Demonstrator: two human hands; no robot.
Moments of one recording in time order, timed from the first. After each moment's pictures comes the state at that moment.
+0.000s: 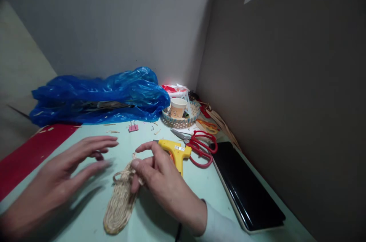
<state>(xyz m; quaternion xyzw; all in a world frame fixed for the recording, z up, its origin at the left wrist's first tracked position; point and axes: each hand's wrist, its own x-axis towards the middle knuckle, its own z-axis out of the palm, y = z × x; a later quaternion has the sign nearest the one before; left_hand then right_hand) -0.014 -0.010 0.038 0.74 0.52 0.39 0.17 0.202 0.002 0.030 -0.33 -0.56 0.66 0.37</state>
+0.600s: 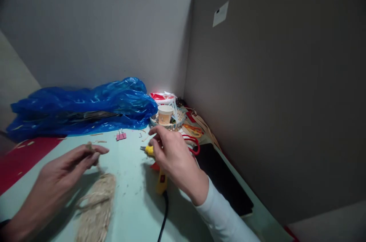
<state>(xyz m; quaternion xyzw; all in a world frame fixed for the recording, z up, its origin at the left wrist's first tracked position) 0.004 0.000 0.036 0.65 0.58 0.45 0.19 0.247 0.026 0.066 -0.53 -0.80 0.16 0.24</state>
